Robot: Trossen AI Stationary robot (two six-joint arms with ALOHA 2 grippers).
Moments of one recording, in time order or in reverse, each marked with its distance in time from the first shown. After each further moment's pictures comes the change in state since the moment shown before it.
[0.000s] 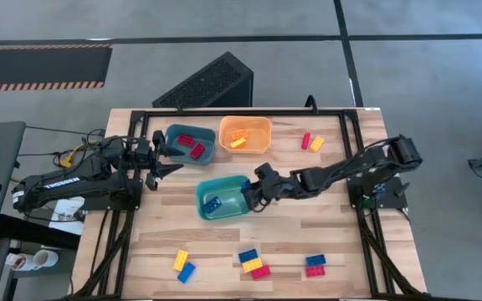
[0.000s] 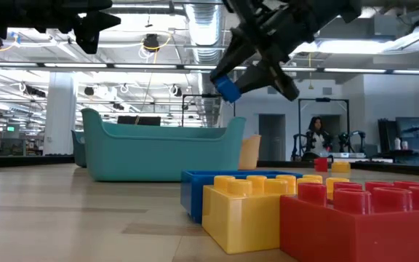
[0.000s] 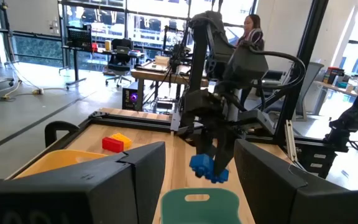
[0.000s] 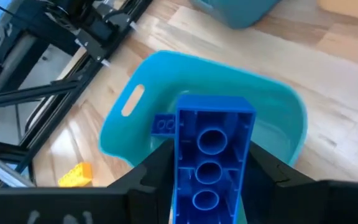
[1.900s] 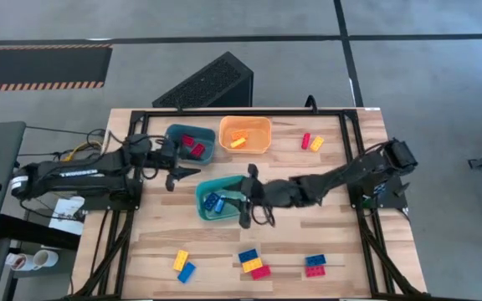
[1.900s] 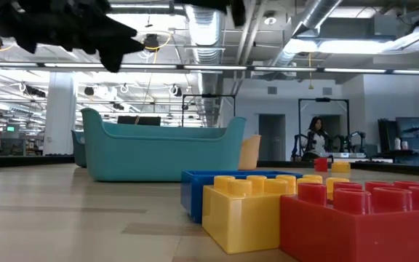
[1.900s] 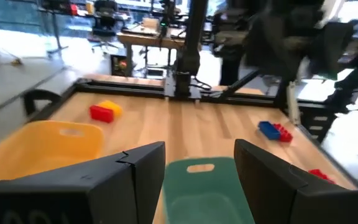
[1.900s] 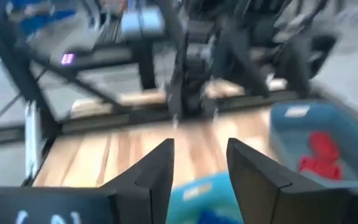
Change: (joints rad) left arm -0.001 0.340 0.000 0.187 0.075 0.068; right arm 0.109 0.061 0.183 0.301 0.068 -0.814
